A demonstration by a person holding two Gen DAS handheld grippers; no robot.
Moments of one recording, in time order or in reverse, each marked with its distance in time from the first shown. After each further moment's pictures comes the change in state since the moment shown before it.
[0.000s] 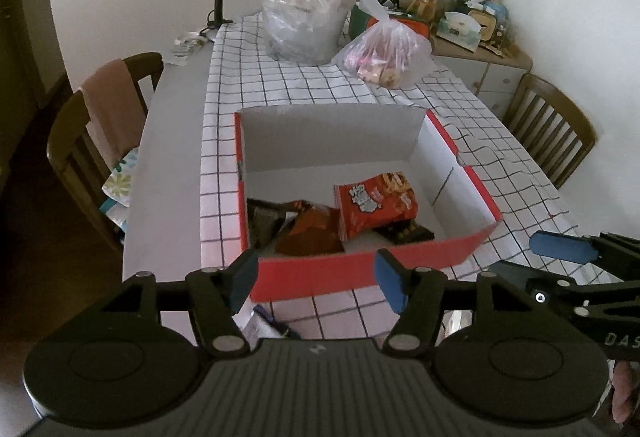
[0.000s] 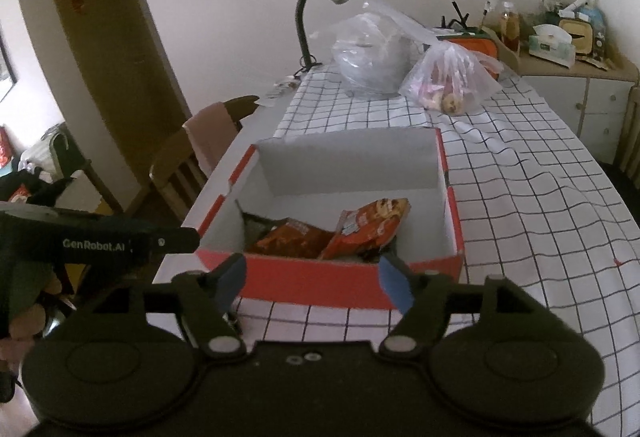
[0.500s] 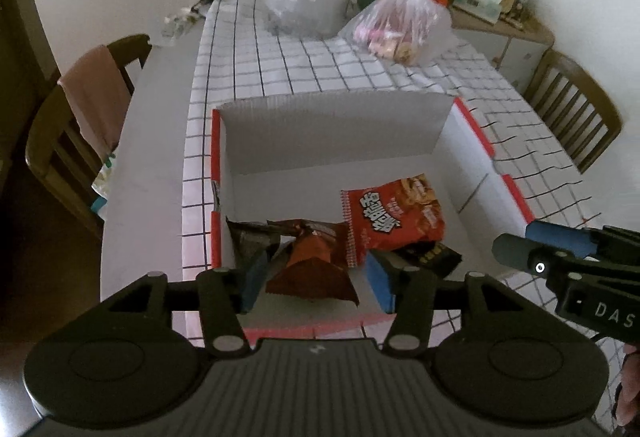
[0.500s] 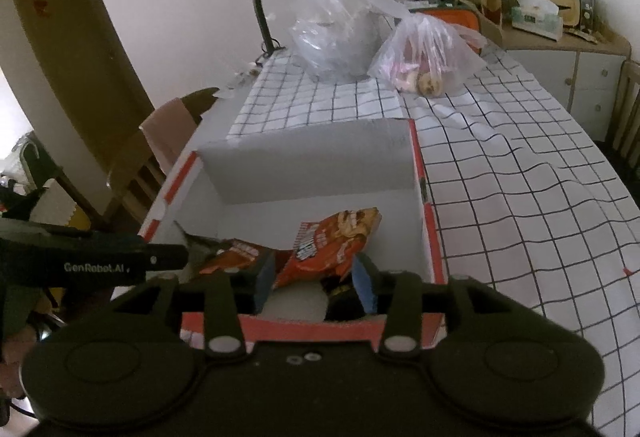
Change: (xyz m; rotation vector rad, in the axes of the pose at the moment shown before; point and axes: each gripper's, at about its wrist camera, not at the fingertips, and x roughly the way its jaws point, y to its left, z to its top) left arm 0.072 -0.011 0.043 0.014 0.093 0.033; right arm 0.064 -0.039 0.031 0.068 0.052 -0.054
